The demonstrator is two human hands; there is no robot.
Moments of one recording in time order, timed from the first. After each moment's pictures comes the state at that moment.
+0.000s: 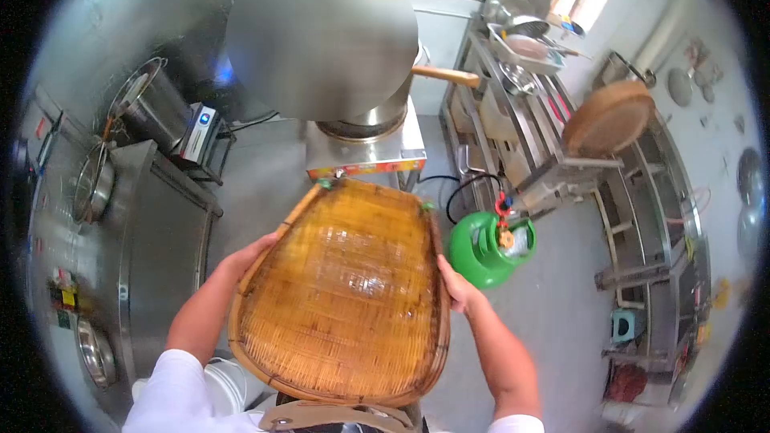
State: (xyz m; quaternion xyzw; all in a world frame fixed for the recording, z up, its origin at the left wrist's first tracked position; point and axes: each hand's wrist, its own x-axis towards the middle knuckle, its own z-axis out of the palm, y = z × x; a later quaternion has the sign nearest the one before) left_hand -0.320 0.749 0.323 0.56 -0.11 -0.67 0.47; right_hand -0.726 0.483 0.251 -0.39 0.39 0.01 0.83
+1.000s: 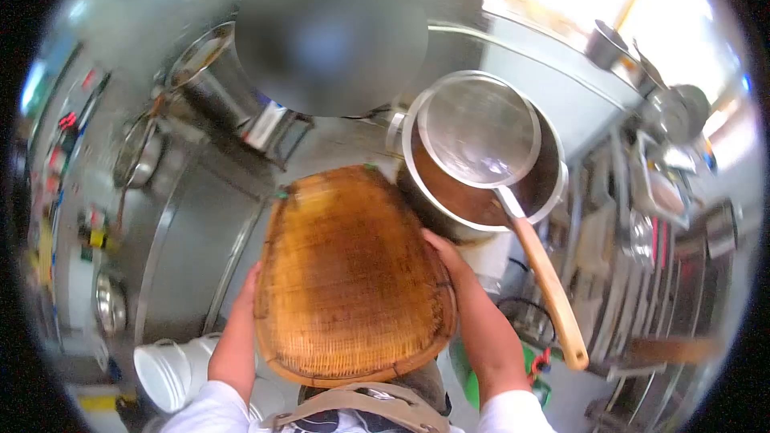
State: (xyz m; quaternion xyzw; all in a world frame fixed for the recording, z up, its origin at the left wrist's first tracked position) left_hand -0.150 0.711 0.263 0.44 0.15 -0.38 0.80; right_hand -0.262 0.251 0.264 -0.35 0.22 0.12 0.90
